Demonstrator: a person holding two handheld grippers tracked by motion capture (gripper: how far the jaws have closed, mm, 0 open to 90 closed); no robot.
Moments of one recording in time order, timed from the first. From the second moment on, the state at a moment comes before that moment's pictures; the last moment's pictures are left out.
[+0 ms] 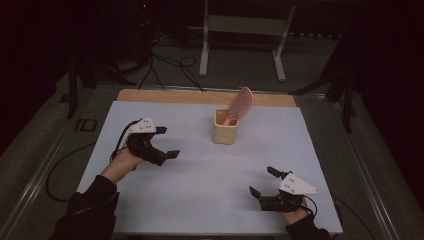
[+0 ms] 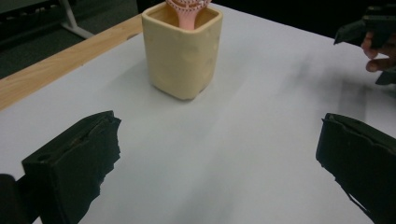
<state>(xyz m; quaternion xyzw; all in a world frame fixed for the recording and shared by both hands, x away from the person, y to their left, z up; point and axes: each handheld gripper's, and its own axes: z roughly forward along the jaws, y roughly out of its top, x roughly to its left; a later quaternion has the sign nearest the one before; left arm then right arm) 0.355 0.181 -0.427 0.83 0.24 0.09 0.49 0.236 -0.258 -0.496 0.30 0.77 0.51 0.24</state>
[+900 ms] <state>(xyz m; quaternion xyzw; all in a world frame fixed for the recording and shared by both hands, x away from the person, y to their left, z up) 0.312 0.237 -0.444 0.83 0.28 0.11 0.47 0.238 -0.255 -0.497 0.30 0.77 0.51 0.24</state>
